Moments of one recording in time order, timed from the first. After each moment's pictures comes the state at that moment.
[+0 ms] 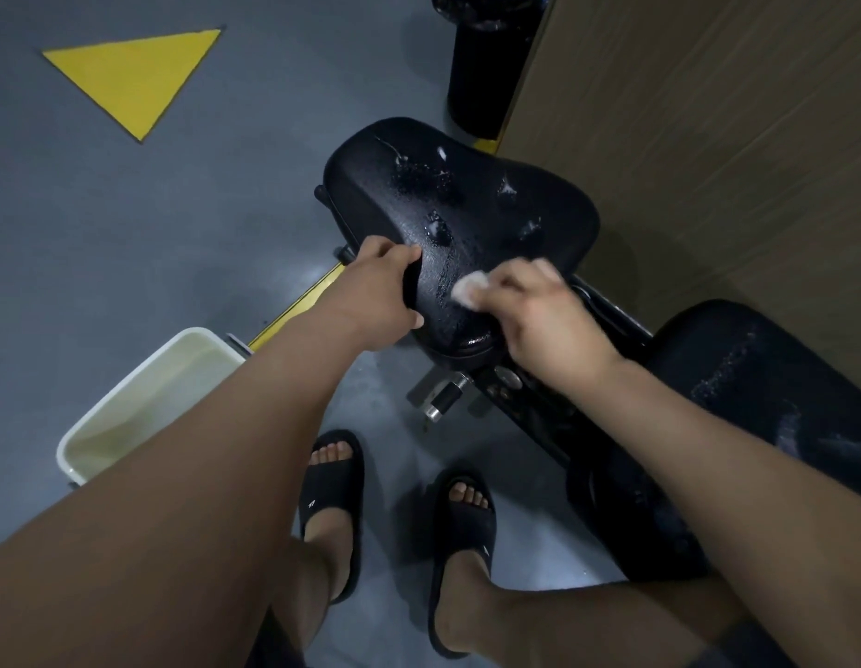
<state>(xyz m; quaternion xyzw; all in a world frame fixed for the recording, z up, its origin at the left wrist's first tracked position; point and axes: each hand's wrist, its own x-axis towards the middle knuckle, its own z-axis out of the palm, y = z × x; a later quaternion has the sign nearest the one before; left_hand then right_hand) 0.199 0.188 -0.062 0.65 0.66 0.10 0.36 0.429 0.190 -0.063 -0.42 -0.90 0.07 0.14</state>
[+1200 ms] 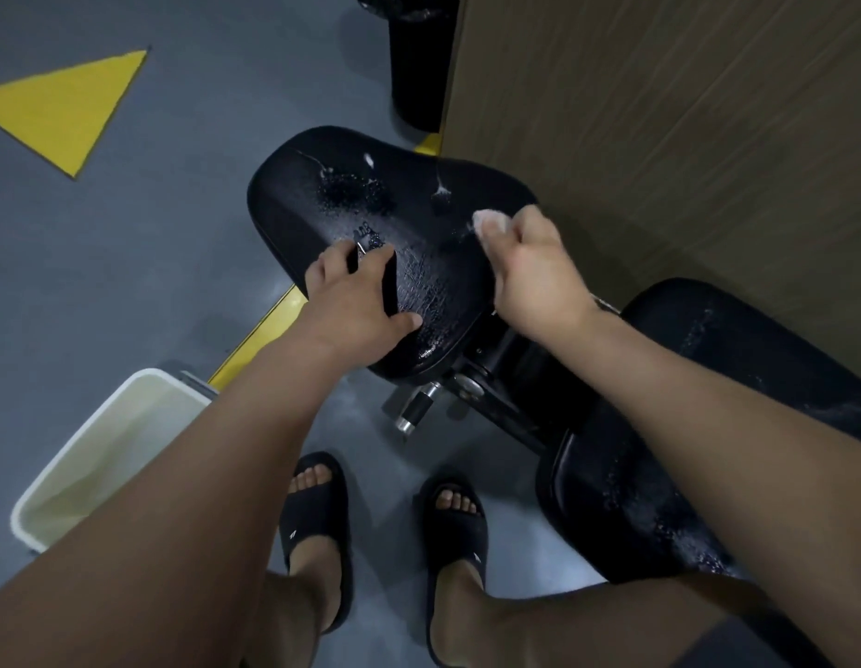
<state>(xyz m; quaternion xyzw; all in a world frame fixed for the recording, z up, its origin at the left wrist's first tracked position) 0.251 0.202 -0.048 0.64 0.69 0.05 0.33 0.465 0.238 -0.068 -0.58 -0.80 0.09 0.10</state>
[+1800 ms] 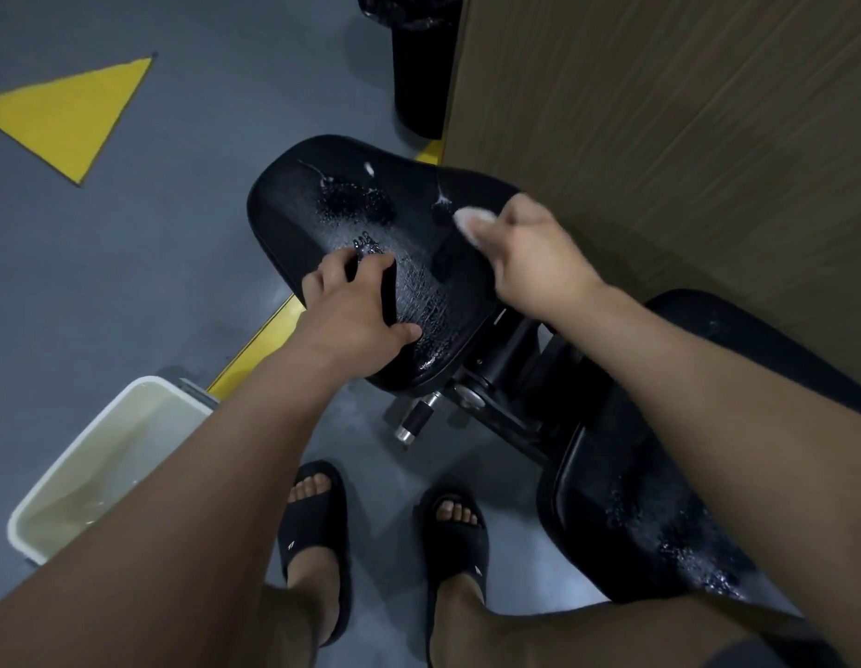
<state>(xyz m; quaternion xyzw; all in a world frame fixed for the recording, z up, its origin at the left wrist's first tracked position) 0.252 0.203 -0.047 0.63 0.70 0.07 0.33 0.473 0.272 -0.059 -0.53 -0.84 0.07 0.11</state>
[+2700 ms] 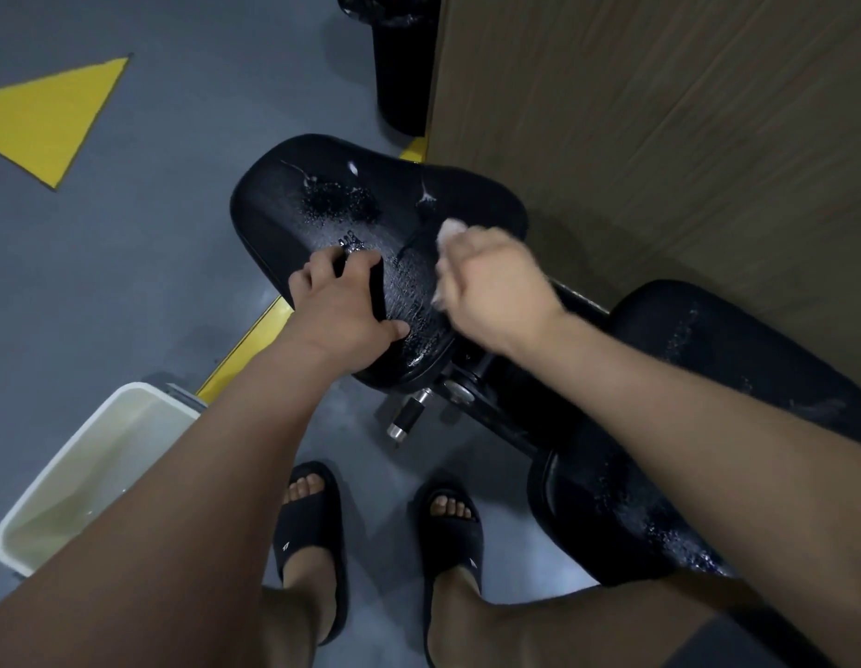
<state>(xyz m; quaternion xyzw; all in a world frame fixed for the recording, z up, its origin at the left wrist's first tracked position) 0.256 0.207 -0.045 0.62 0.70 0.07 0.33 0.442 0.235 -0.057 -0.55 -0.83 0.03 0.09</state>
